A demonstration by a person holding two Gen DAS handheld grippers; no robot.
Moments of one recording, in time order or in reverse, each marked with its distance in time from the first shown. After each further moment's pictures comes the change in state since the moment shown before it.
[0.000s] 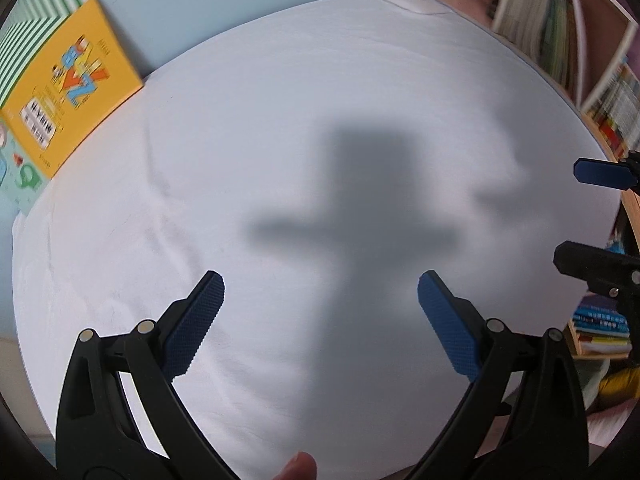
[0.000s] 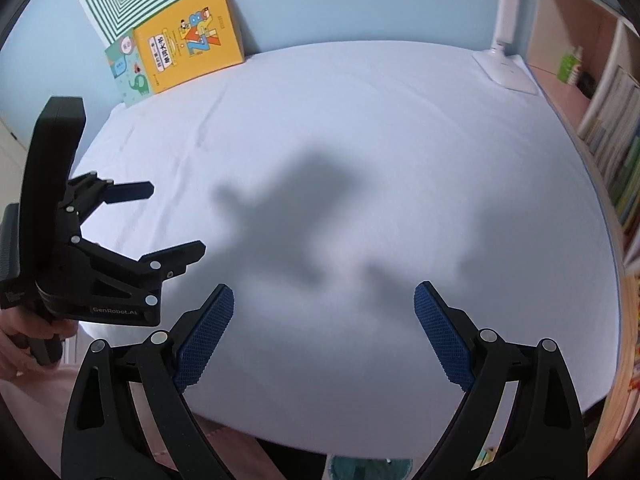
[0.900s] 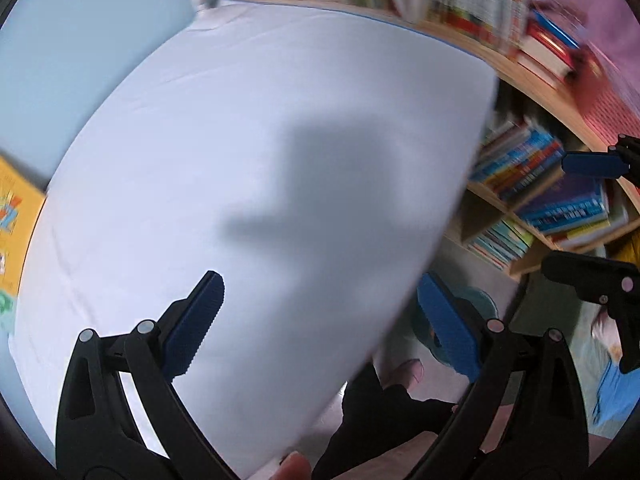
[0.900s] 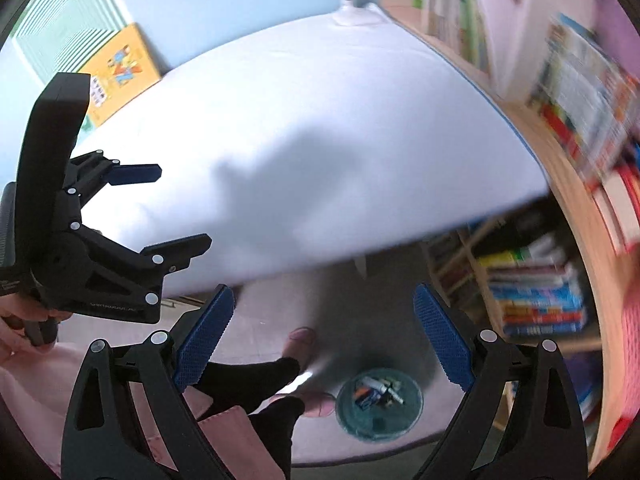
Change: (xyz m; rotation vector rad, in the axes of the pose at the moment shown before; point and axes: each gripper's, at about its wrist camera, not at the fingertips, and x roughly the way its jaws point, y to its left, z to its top) left arm -0.039 -0.172 -0.054 0.422 -0.042 -0.147; right arm -0.087 -0.049 -0.160 0.279 -0.028 -0.159
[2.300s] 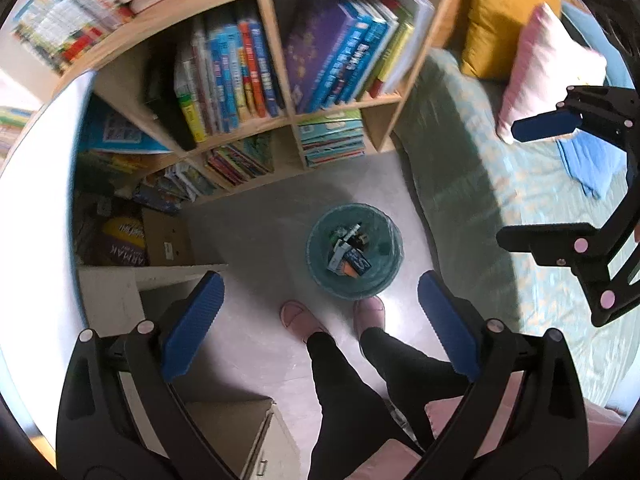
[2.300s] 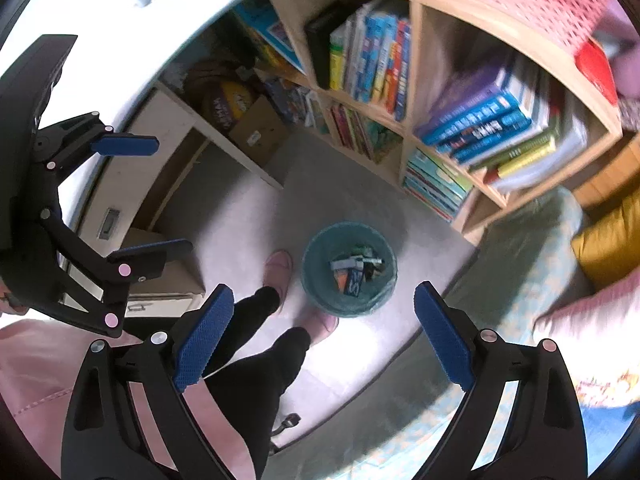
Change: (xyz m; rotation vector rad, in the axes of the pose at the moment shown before) left arm 0.004 -0.289 -0.079 0.813 0.126 -0.327; right arm -0.072 -0.104 -0.291 0.634 0.097 -0.175
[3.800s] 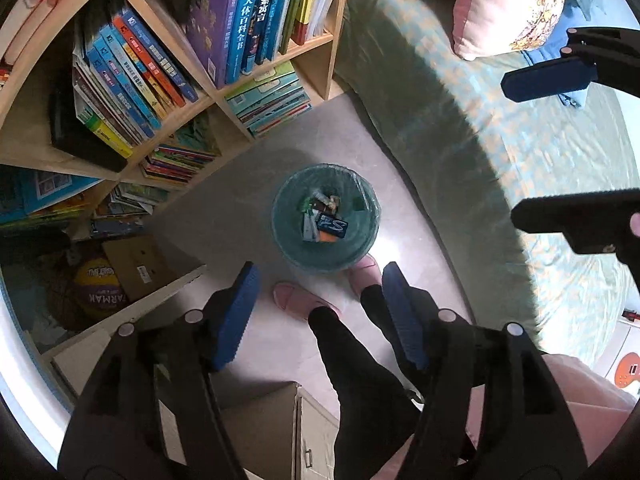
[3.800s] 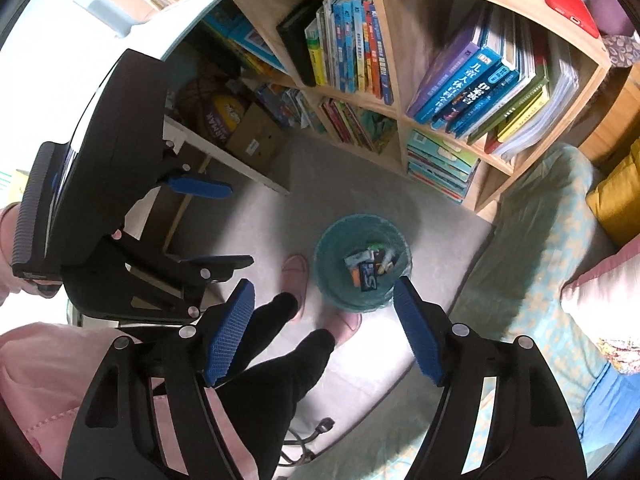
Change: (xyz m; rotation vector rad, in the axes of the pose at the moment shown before) left arm 0.072 -0.046 0.027 0.291 0.194 -0.097; right arm 0.013 -0.031 -0.029 0.163 -0.006 0.069
